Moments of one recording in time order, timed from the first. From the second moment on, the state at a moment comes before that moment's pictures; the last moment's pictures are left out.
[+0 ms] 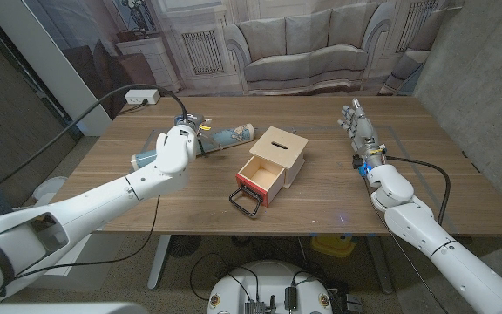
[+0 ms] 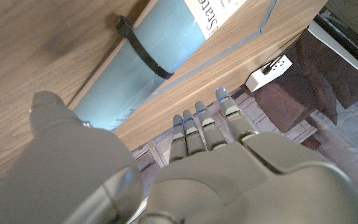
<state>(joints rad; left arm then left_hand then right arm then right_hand) 0.52 0.79 0.93 -1.85 0.94 0.92 -0.41 0.73 -0.14 -0.14 -0.10 0.37 0.25 0.00 0.19 0.19 0.27 -0.07 0.19 0.20 0.22 -0.04 0.18 0.18 0.28 0.07 0.19 0.18 -1.07 -0.57 -0.29 -1.63 0.61 0.30 -0.18 0.29 0.02 0.15 0.01 0.21 0.22 0.04 0.20 0.18 0.19 0.08 0.21 0.18 0.08 0.02 0.19 0.18 0.14 -0.04 0.37 0.17</state>
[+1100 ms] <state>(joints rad) 0.55 0.74 0.91 -1.77 1.01 0.92 -0.37 0.73 -0.12 -0.16 -0.09 0.38 0.27 0.01 0.20 0.19 0.28 -0.08 0.20 0.20 0.24 -0.04 0.19 0.19 0.29 0.06 0.19 0.17 -1.06 -0.57 -0.29 -1.63 0.62 0.27 -0.18 0.29 0.02 0.15 0.01 0.20 0.22 0.04 0.20 0.18 0.19 0.08 0.21 0.18 0.08 0.02 0.19 0.18 0.15 -0.04 0.36 0.17</state>
